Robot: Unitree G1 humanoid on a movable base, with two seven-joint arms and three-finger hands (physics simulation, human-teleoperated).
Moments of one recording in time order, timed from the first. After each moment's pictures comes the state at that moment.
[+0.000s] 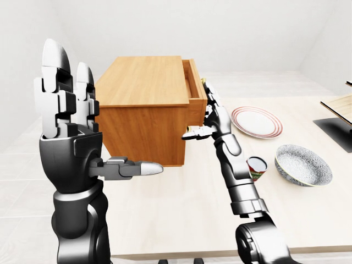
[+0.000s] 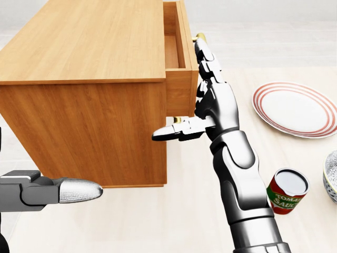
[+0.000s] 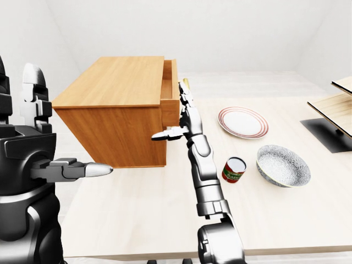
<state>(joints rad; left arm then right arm) -0.11 0.06 0.09 -0.83 0.01 0.09 -0.05 -0.62 0.04 -0.10 0.37 0.16 -0.09 0.19</state>
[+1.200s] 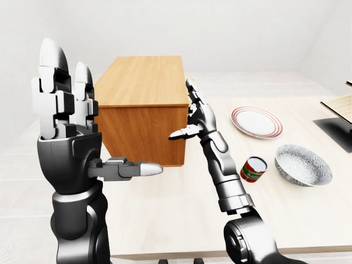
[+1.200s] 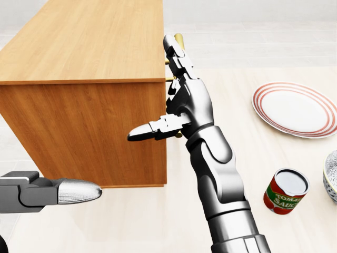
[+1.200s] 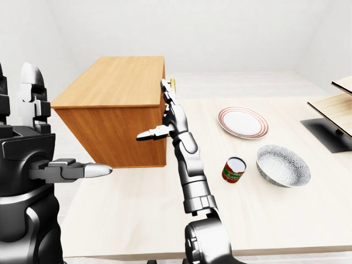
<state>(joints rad) -0.11 0.06 0.09 -0.84 0.00 0.09 -0.05 -0.69 0.16 -0.13 0.46 0.21 -0.09 0.30</state>
